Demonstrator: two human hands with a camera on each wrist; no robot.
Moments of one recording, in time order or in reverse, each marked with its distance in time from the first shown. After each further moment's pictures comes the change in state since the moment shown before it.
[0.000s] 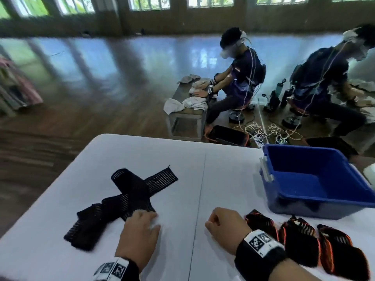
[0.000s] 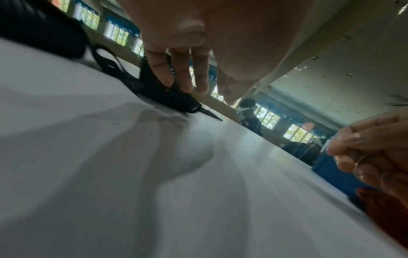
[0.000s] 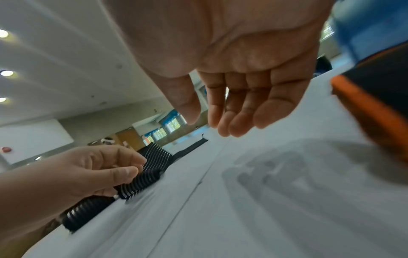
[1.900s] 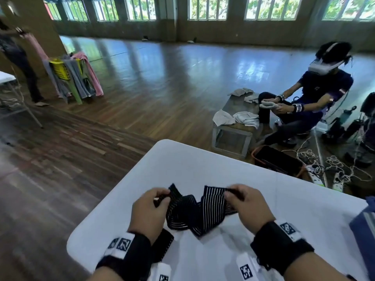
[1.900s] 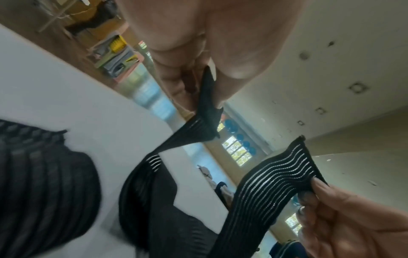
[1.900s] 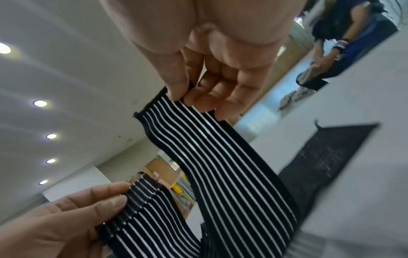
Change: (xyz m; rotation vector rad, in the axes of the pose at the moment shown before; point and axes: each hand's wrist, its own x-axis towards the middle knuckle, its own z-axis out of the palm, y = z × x) left_hand 0.064 -0.086 -0.156 -0.484 0.358 -0.219; right_hand 0.097 -0.188 0.011 0.519 0.187 -0.345
